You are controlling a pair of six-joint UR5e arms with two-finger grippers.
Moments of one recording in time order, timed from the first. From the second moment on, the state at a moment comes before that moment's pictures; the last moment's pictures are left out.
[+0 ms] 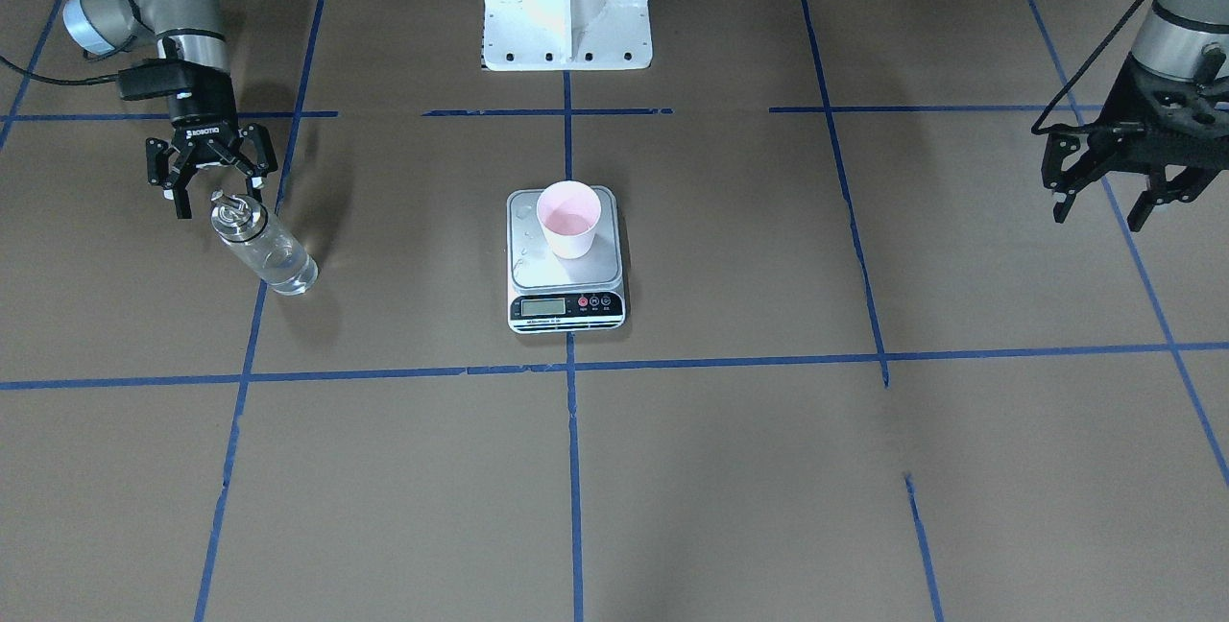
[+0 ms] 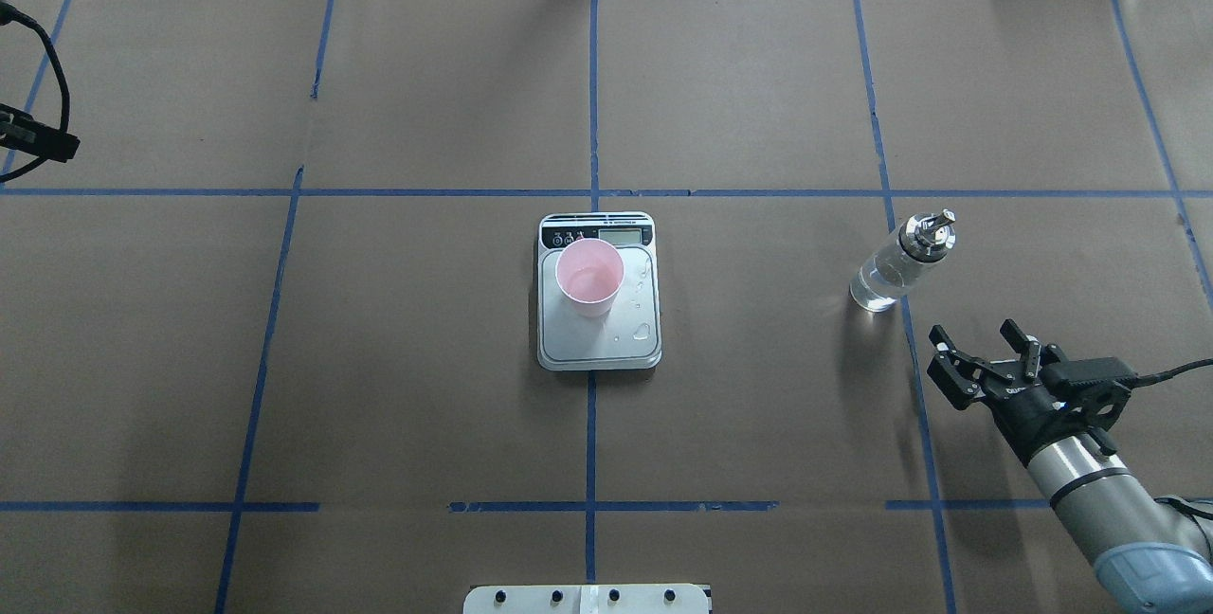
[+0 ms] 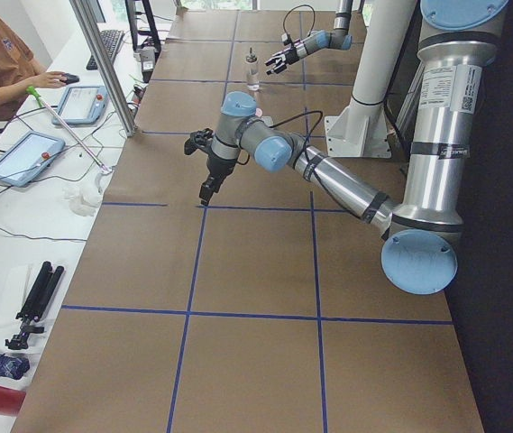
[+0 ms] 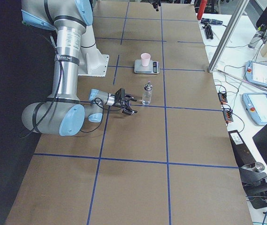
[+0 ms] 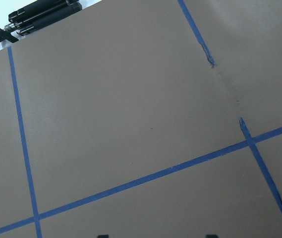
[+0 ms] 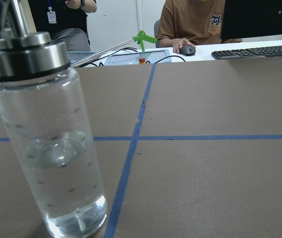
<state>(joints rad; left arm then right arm) -1.09 -1.64 -2.04 -1.68 -1.93 -0.39 0.10 -1.83 1.66 -0.31 0.58 1.29</state>
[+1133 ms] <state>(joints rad) -1.08 -1.65 -2.02 -1.68 -1.97 -0.41 0.87 -1.75 1.58 -0.29 1.65 1.08</state>
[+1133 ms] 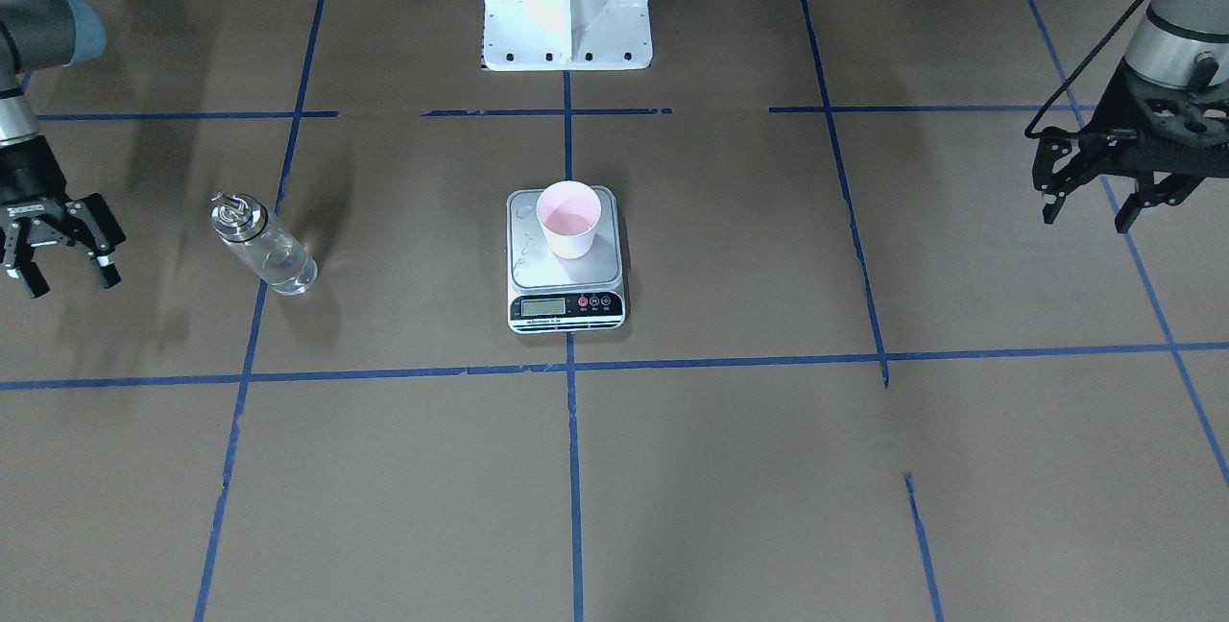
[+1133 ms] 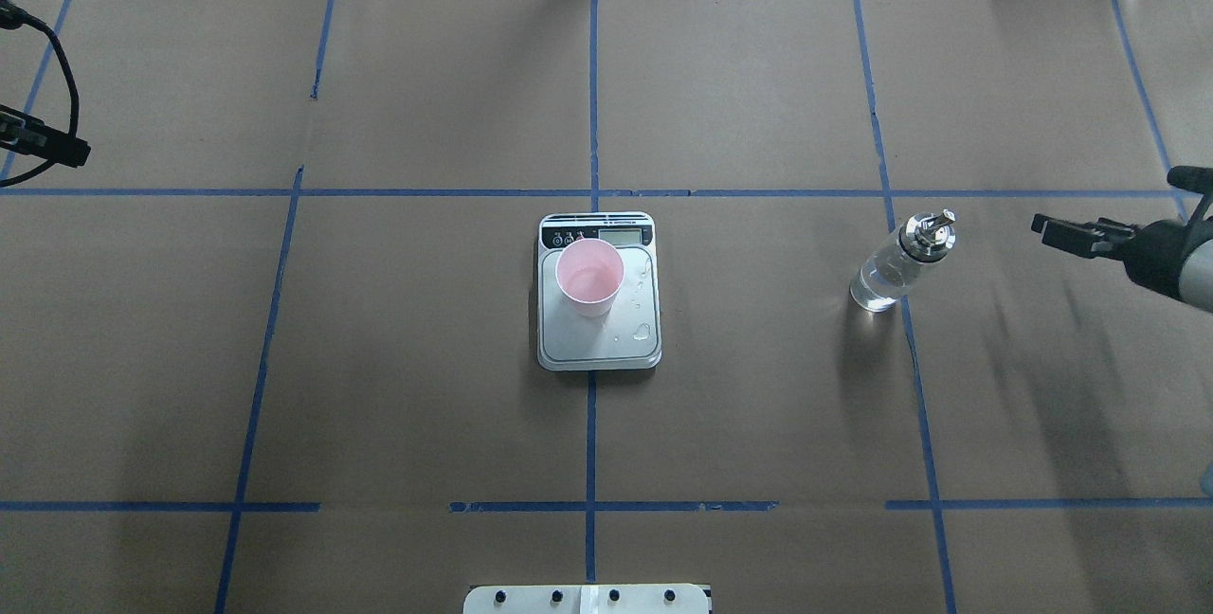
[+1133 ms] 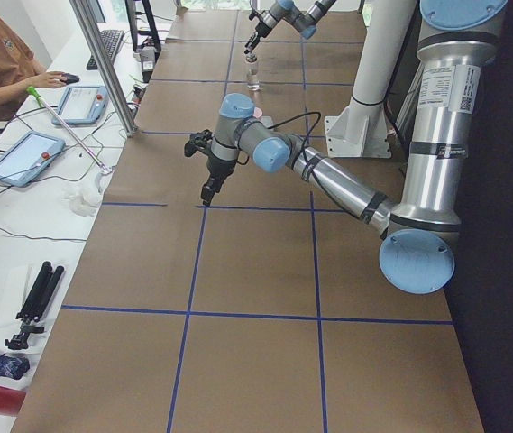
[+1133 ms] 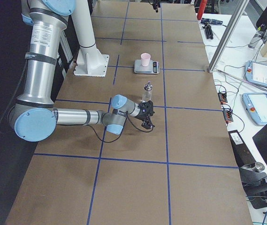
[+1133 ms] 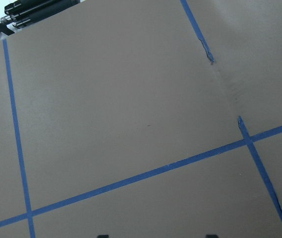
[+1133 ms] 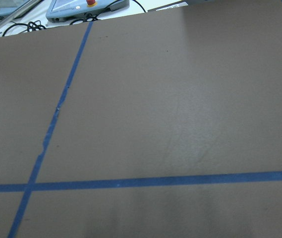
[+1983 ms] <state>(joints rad) -1.09 -1.65 -1.97 -1.70 -2.06 -0.39 1.41 -1.55 1.56 -1.07 2.38 0.57</state>
